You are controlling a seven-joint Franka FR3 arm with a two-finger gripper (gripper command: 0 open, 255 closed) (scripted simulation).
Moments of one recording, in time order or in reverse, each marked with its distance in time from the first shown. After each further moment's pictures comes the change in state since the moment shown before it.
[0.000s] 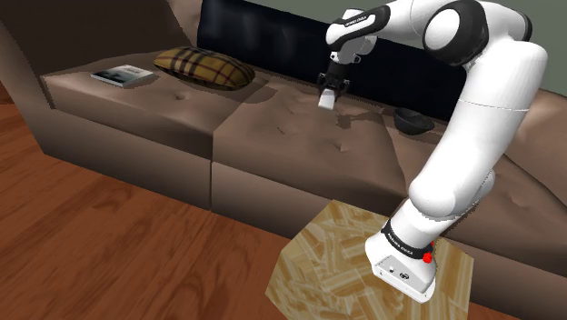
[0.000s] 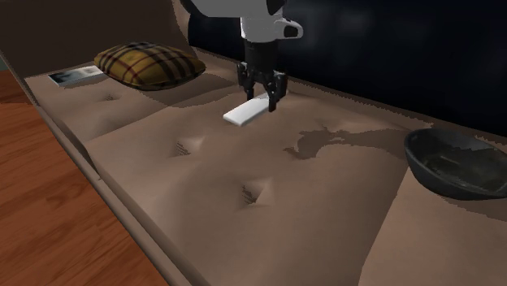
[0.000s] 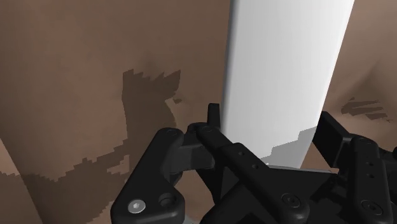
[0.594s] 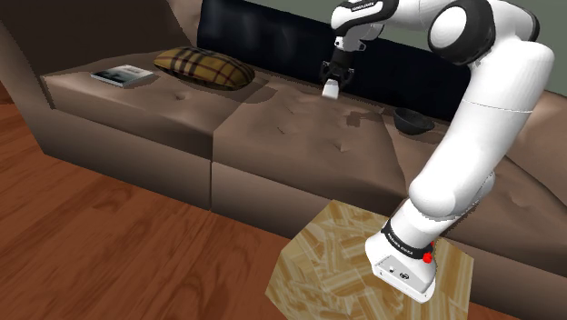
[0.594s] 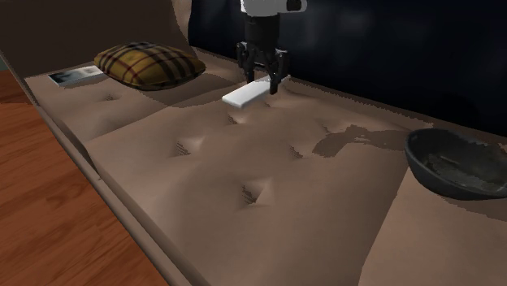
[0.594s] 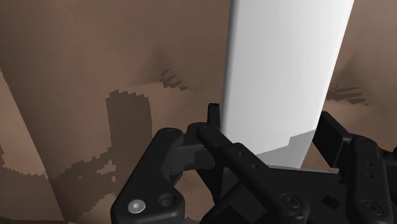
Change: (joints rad) arm 0.000 -0.031 -0.003 0.084 -0.009 -0.114 0.003
